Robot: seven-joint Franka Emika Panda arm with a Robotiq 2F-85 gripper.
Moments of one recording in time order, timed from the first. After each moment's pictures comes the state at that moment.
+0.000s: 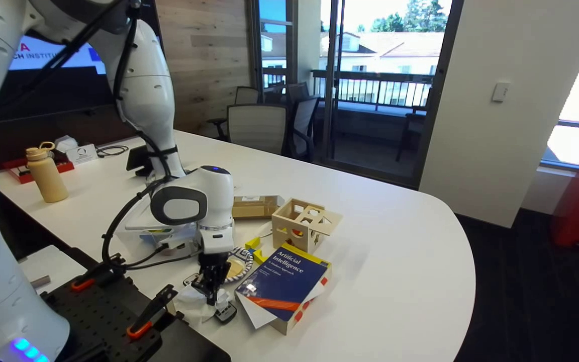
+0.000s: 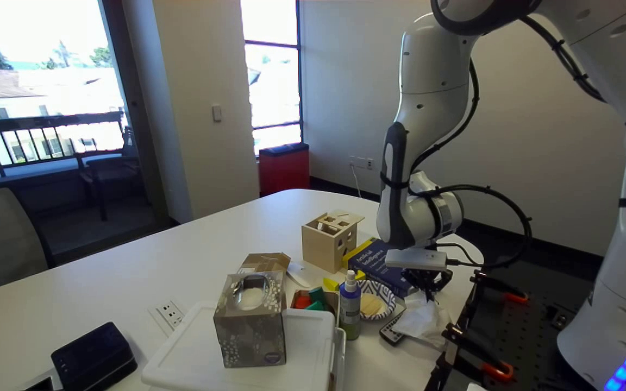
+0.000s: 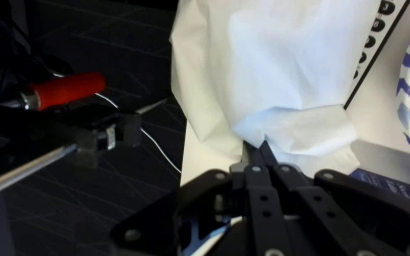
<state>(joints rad) 0.21 0.67 -0.34 -2.57 0.55 2.92 0.78</state>
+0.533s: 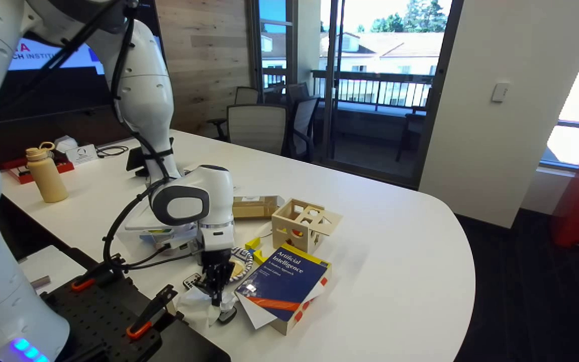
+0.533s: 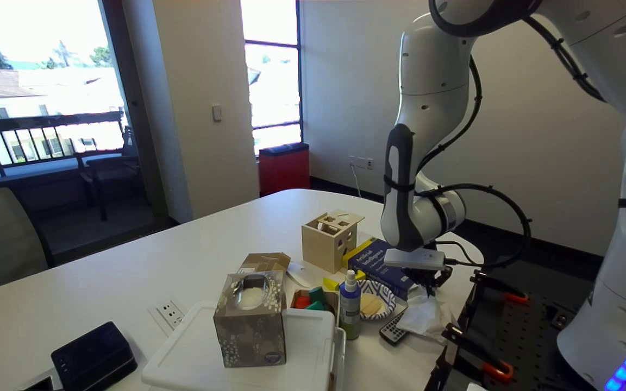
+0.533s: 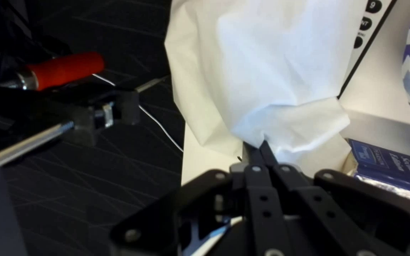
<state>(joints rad) 0.25 0.67 -0.39 -2.57 0.43 2.94 0.93</state>
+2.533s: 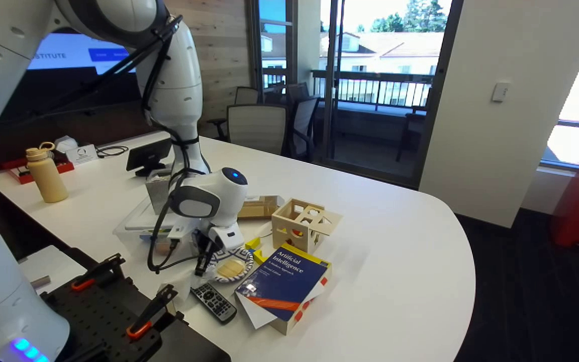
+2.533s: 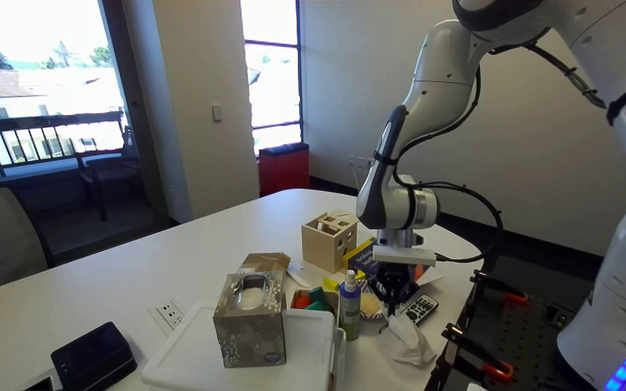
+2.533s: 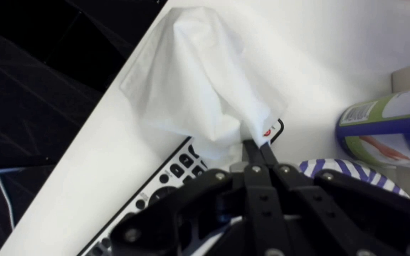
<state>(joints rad) -0.36 0.68 0.18 -2.43 0.55 2.80 0.26</state>
